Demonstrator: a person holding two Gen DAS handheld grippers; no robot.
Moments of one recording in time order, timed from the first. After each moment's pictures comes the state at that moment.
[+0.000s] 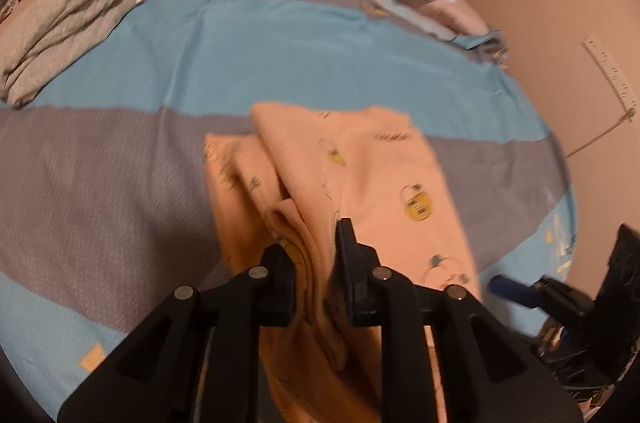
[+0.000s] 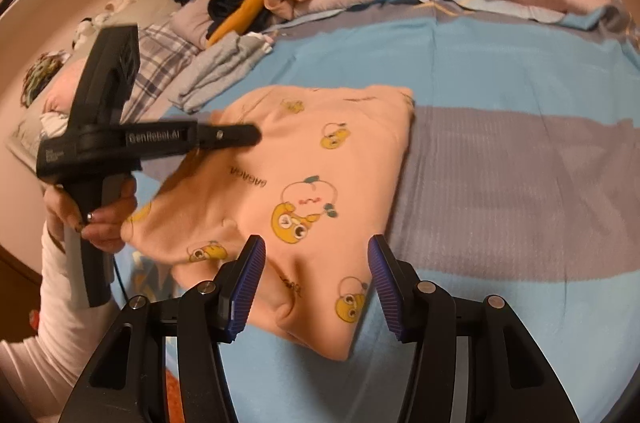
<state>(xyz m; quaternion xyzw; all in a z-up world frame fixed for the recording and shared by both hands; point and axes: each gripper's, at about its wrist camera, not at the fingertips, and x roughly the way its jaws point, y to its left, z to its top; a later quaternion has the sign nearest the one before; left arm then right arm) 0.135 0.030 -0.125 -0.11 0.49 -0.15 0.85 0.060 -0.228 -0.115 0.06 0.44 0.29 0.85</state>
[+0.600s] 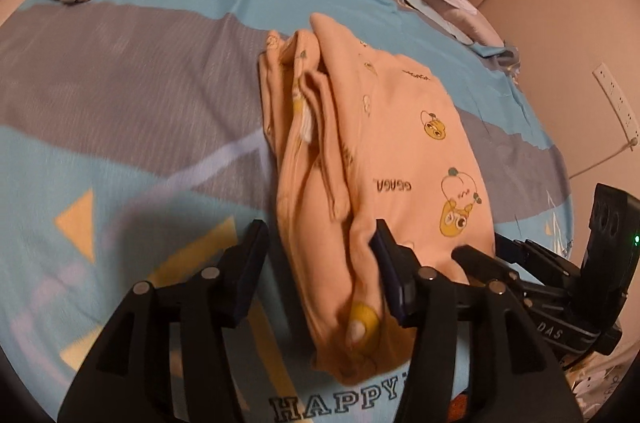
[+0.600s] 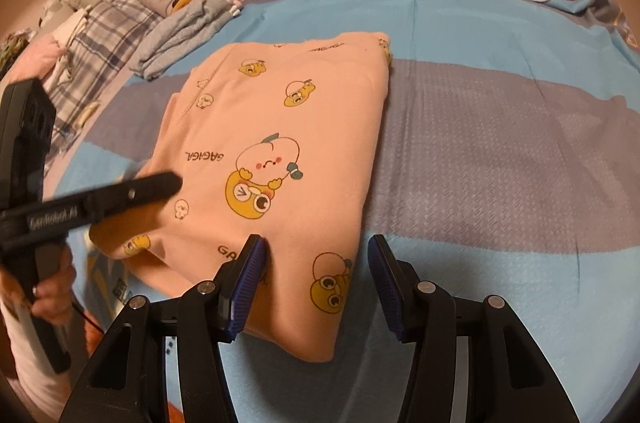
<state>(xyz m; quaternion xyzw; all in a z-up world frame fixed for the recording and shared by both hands) 0.056 0.048 -0.149 -0.18 0.49 -0.11 0.85 0.063 -0.213 -0.140 0.02 0.48 0.24 0.84</state>
